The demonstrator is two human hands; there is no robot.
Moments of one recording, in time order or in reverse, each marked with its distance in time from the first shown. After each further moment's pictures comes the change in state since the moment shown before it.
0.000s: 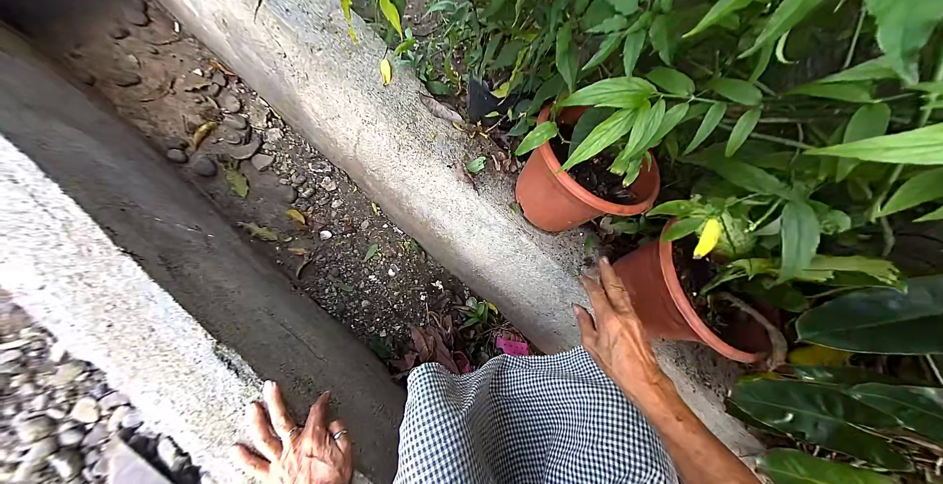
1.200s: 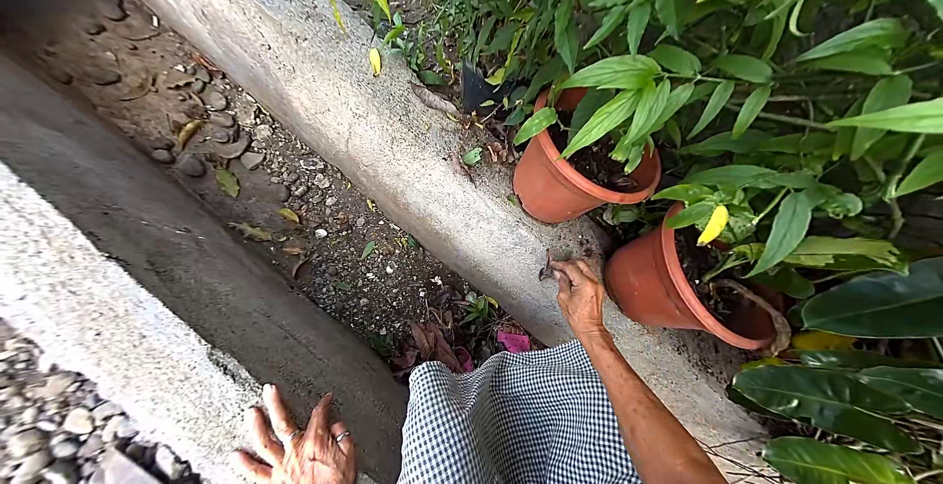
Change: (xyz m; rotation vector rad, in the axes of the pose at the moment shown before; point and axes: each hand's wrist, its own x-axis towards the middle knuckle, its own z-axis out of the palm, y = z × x) left_hand 0.000 0.002 -0.001 -0.010 -0.006 0.003; right_hand 0.036 0.022 0.087 0.363 0.237 0.060
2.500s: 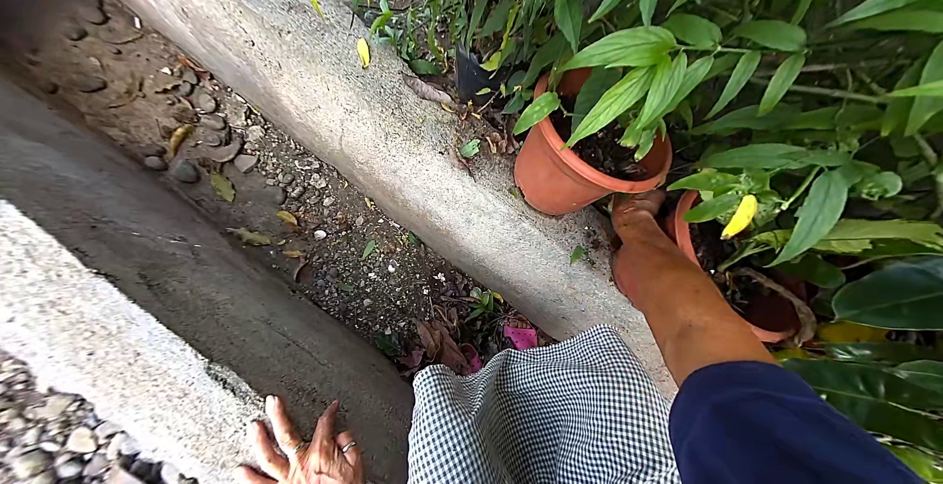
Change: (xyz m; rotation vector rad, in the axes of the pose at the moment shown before) left_hand 0.000 -0.002 -0.003 0.038 -0.029 0.008; right_hand 0.134 0.015 -0.034 -0.962 -0.495 0.514
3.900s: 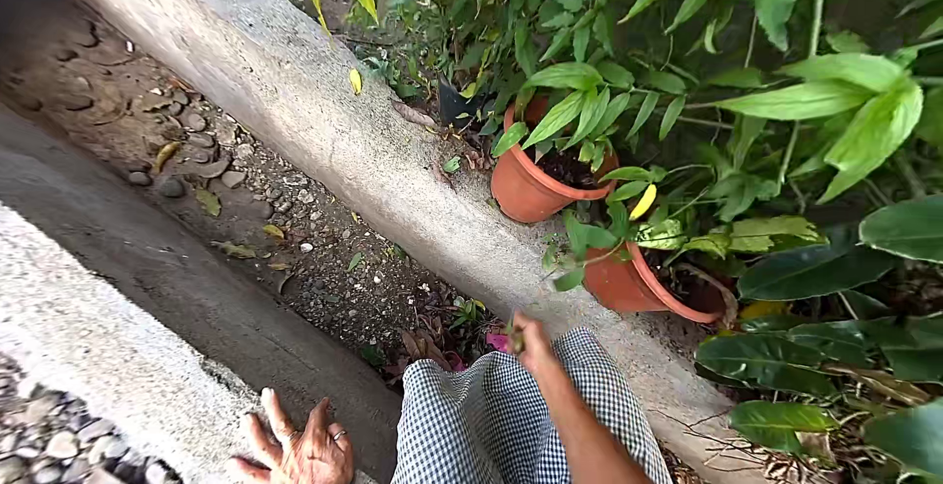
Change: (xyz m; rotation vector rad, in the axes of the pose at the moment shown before) left_hand -0.002 0.001 0.004 -0.057 0.004 0.012; right_hand -0.176 -0.042 0.141 1.835 -0.497 0.395
